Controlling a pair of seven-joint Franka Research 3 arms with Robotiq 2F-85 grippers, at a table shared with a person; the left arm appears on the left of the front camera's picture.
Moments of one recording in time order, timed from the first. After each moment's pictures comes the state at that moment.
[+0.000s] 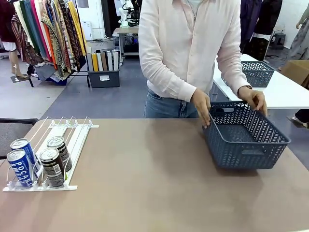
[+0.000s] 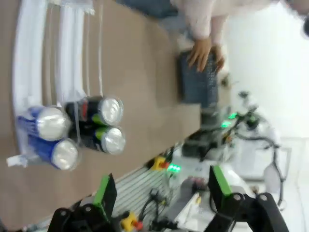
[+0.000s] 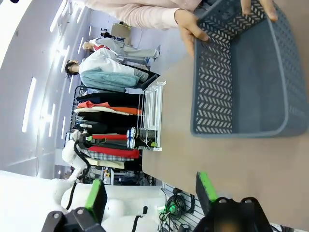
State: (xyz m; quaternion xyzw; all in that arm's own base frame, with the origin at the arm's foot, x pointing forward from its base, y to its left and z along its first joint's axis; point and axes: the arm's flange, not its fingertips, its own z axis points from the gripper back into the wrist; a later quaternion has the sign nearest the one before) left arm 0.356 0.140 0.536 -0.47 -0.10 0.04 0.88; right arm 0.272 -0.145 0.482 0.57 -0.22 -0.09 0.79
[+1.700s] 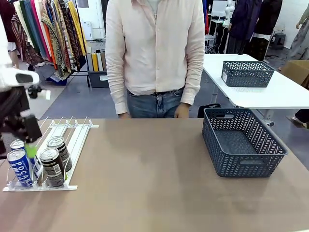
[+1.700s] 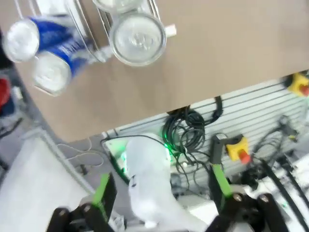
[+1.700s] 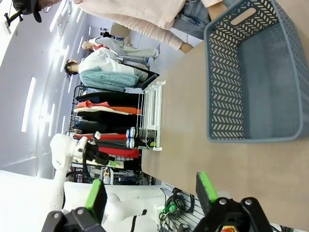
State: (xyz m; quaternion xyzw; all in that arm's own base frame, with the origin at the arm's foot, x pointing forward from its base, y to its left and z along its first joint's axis) left arm 0.312 -0.071 0.507 -0.04 0.11 -0.11 0.99; right arm 0.273 -0.144 0.482 0.57 -0.22 -0.09 0.79
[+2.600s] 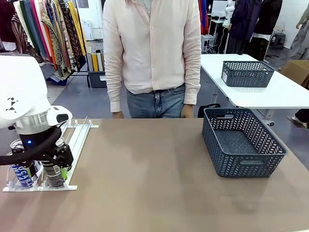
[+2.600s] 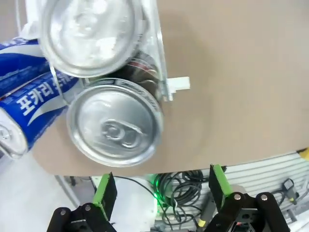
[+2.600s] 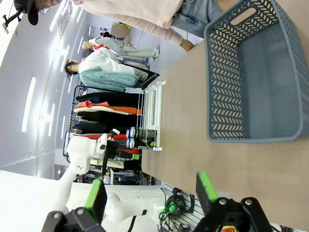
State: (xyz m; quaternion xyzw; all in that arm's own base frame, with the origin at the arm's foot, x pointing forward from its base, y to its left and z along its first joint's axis) left arm 0.335 -0.117 0.415 0.01 0.04 -0.02 1.00; right arm 0.273 -0.144 0.481 0.57 -0.22 -0.09 0.79
